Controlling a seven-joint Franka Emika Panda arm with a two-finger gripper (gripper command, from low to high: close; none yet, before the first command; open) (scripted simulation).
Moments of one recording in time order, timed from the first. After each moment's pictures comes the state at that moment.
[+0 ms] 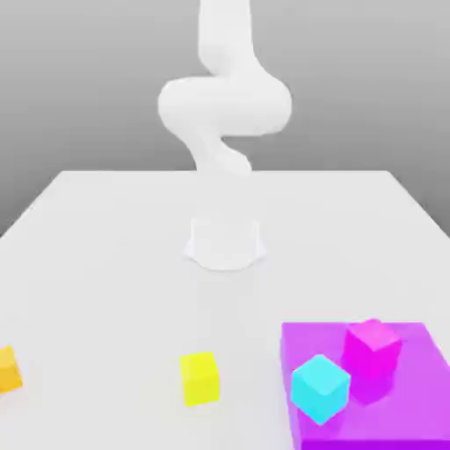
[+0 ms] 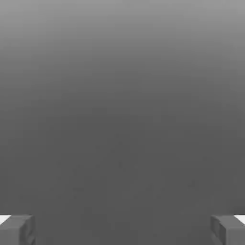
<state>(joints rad) -0.02 -0.71 -0.04 -2.30 0.02 2.33 0.81</state>
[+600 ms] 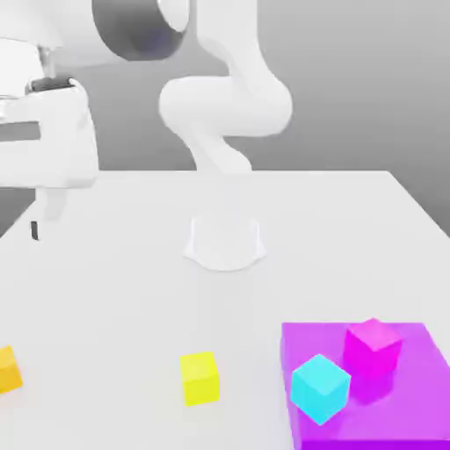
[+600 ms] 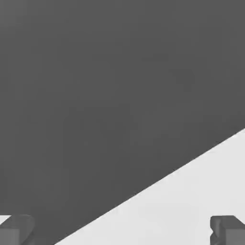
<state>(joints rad) -0.17 -0.05 -0.30 -2.34 0.19 2.54 0.83</state>
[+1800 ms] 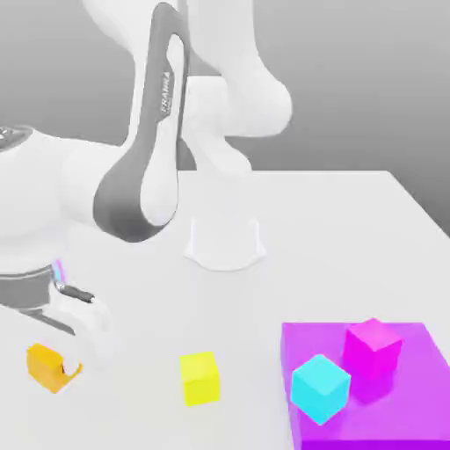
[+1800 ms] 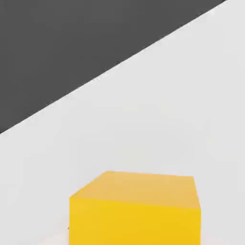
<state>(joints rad) -0.13 0.18 -0.15 -2.39 0.14 2.55 0.67</state>
